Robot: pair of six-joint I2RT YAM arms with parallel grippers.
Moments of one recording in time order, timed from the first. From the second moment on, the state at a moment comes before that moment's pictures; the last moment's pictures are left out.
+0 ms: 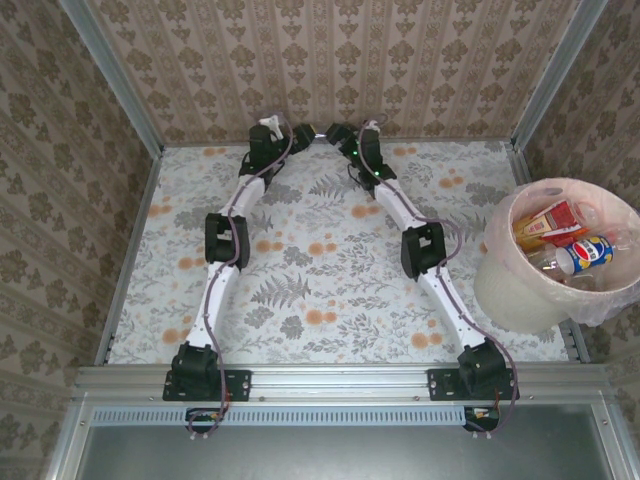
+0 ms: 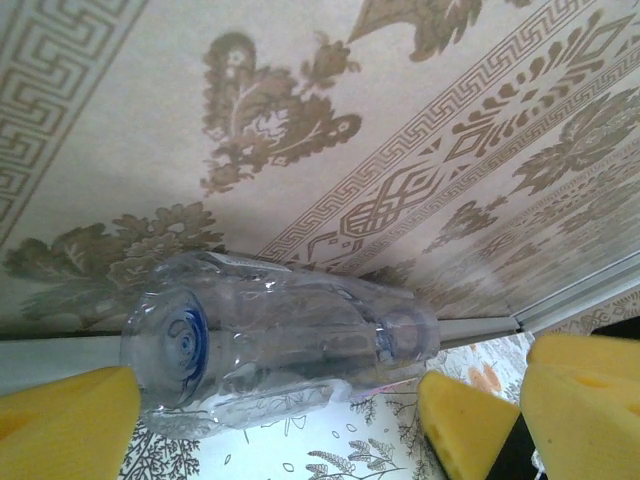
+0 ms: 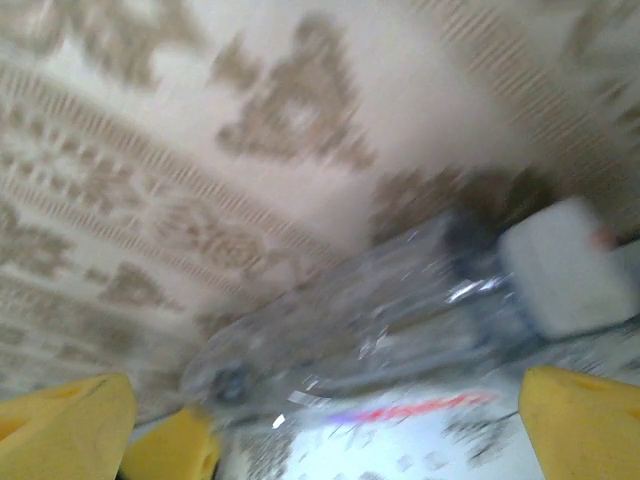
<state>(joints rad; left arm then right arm) -0.23 3.04 2.75 0.16 0.55 -0.72 0.28 3.13 2.95 -0.01 -0.03 0.87</state>
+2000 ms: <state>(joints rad) -0.35 2.04 1.02 0.87 0.70 -1.00 0.37 2.91 3.11 -0.84 -0.18 0.65</state>
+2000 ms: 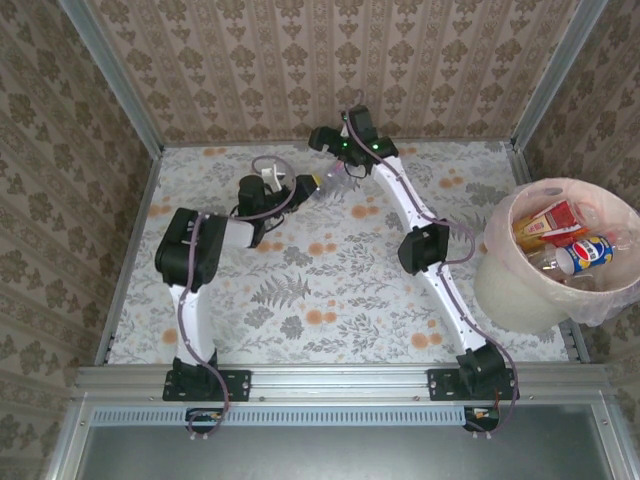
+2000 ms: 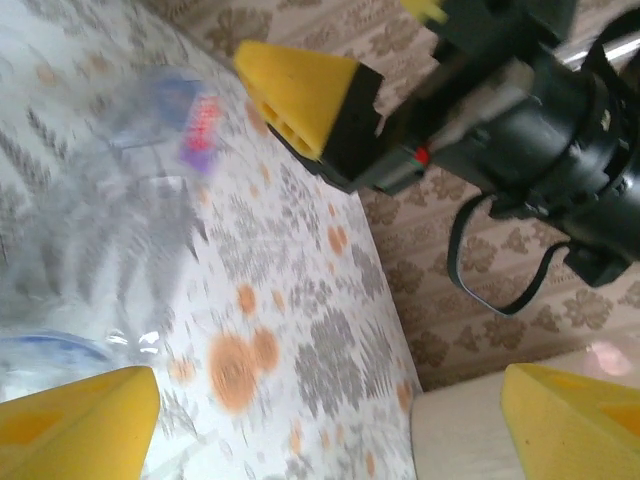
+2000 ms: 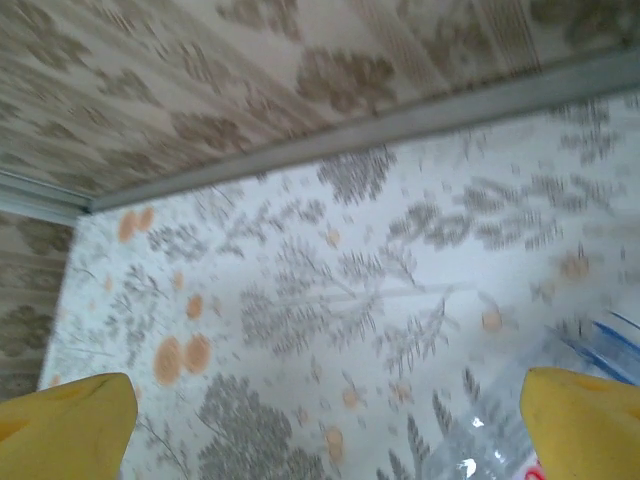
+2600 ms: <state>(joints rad) -0.28 1.89 0.98 0.58 0.64 -0.81 0.42 2.90 3.11 -1.20 0.05 0.73</state>
